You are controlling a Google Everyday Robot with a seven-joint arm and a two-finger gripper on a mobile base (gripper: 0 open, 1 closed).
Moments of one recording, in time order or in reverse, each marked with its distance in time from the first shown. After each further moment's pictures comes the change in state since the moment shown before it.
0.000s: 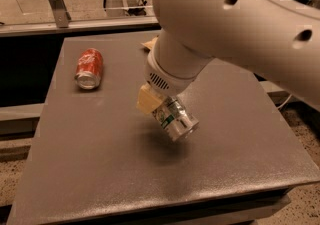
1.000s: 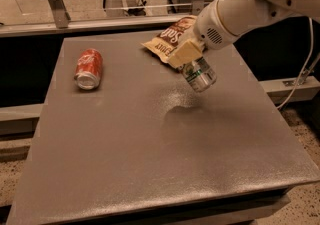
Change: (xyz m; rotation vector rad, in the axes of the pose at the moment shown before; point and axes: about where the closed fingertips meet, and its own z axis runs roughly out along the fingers) arm -0.023 -0.136 -0.005 -0.065 -0.330 -0.126
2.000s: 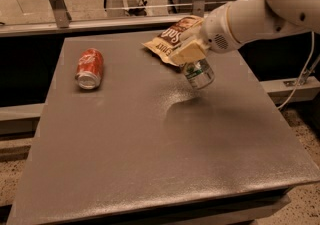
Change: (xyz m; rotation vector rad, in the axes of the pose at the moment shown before) arm 0.002 -0.016 0.002 0.025 -0.151 -0.029
